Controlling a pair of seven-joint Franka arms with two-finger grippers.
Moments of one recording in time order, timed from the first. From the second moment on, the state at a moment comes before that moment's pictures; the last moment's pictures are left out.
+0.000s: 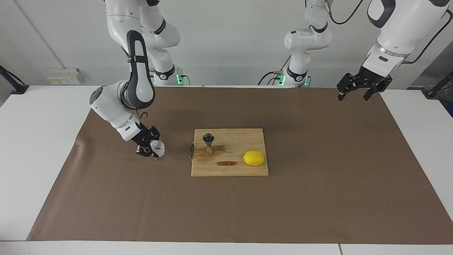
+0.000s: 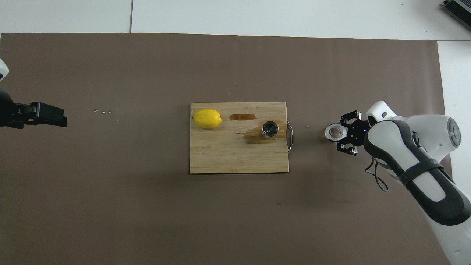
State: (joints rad) left arm 0.06 -0.04 -0.13 -1.61 -0.05 1.57 -0.04; right arm 0.07 0.24 -0.10 -2.19 0.76 2.42 -2.01
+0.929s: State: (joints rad) left arm 0.06 -0.04 -0.13 -1.61 -0.05 1.57 -0.04; right arm 0.08 0.09 -0.10 -2.17 0.63 2.26 -1.58
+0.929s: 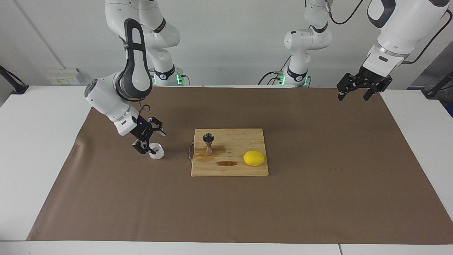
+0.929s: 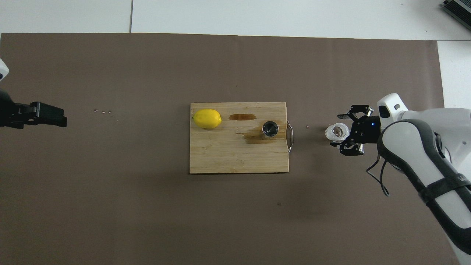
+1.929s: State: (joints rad) left arm 0.06 -0.04 -0.13 -1.61 -0.05 1.57 -0.04; right arm 0.08 -0.04 -0.10 -1.94 0.12 1.79 -0.35
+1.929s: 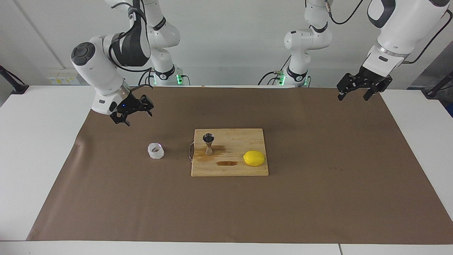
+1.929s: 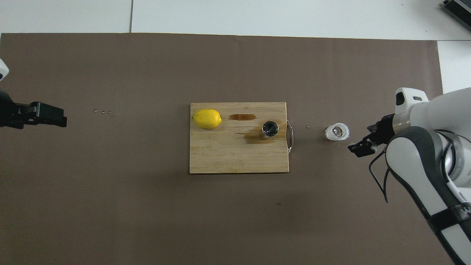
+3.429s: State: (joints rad) left arm 0.06 -0.04 -0.13 -1.61 -0.05 1.57 -0.04; right arm 0.02 -0.05 -0.11 -1.68 0.02 1.59 -0.06
